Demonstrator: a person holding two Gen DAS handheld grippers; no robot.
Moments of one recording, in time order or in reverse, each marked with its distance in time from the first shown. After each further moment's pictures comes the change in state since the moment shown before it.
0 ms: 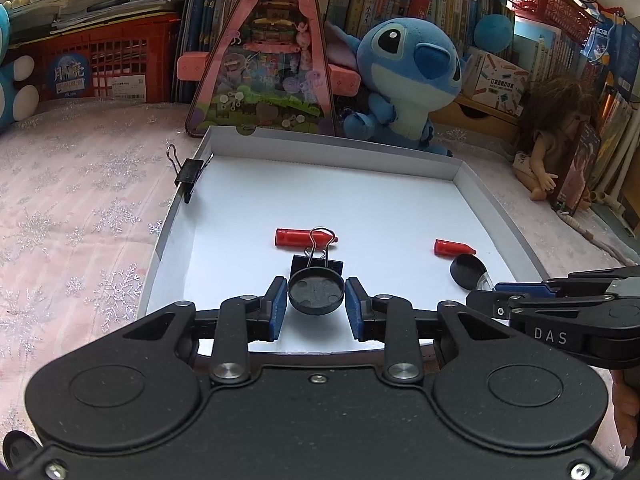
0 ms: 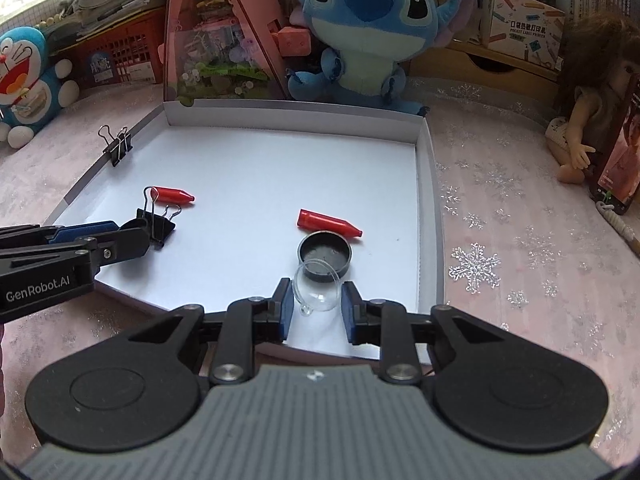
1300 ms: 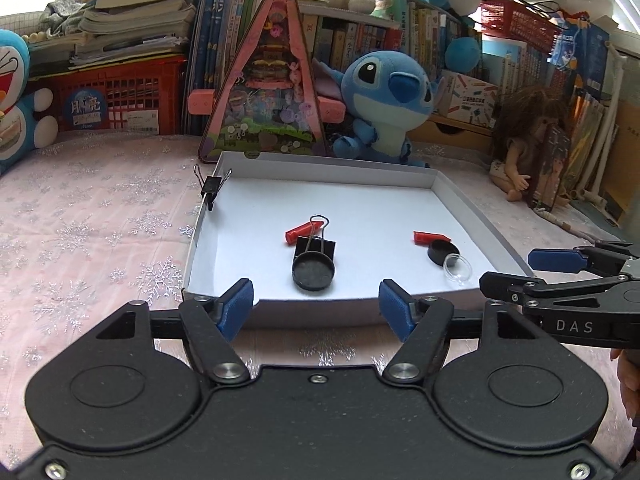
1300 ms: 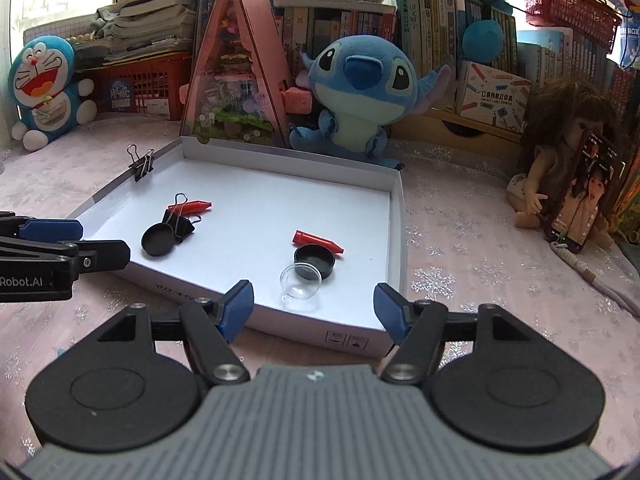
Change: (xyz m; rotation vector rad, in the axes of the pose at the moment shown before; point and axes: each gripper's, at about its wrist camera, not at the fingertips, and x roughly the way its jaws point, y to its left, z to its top) left arm -0.065 0.003 -0.036 0.063 -0.116 -0.016; right arm -0.061 0.013 -0.043 -0.083 -0.232 -0.065
